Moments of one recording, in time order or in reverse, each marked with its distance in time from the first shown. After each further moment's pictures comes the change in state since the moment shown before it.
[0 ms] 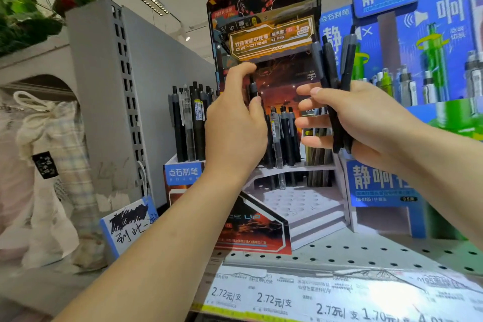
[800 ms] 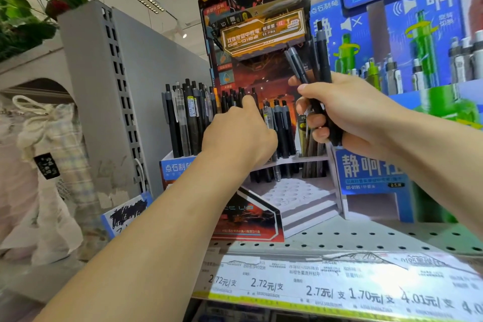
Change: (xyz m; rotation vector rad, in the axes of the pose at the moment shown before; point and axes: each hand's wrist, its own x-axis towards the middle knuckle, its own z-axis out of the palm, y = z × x) left_hand 0.005 0.004 0.006 0.806 -0.539 -0.170; right_hand 0.001 -0.001 0.000 -0.029 -0.095 0.013
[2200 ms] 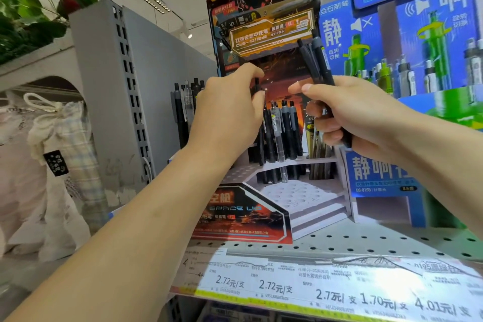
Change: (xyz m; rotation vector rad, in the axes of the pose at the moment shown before) left_hand -0.006 -0.016 -0.026 -0.336 0.457 0.222; right_hand -0.001 0.001 0.002 -0.076 -0.056 -0.022
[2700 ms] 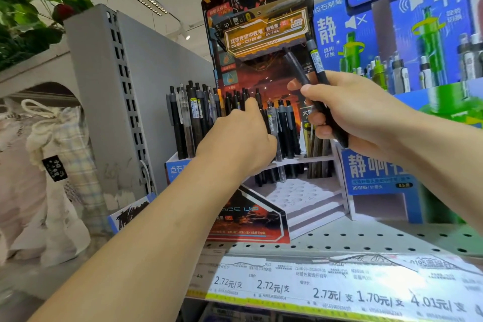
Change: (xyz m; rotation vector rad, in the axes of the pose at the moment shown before) left_hand -0.010 0.001 0.020 0.286 -0.489 -0.117; right_hand 0.000 0.002 -0.001 -0.026 0.052 -0.061
